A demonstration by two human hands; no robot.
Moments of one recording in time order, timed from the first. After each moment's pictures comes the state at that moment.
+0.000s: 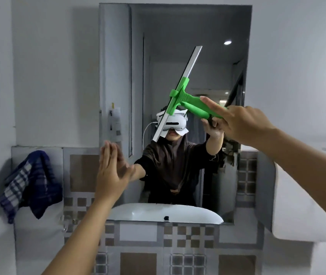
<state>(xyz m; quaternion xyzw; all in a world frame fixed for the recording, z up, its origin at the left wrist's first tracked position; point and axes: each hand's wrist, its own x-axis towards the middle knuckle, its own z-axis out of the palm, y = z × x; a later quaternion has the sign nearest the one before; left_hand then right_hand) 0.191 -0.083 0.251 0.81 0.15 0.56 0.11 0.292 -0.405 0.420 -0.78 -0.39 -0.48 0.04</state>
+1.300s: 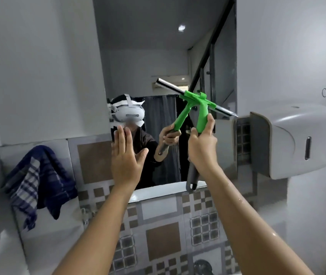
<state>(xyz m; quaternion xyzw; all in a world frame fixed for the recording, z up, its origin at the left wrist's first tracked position) 0.180 -0.064 0.246 0.82 0.06 0.56 0.07 0.183 -0.260 0.298 -0.70 -0.15 -0.25 0.65</state>
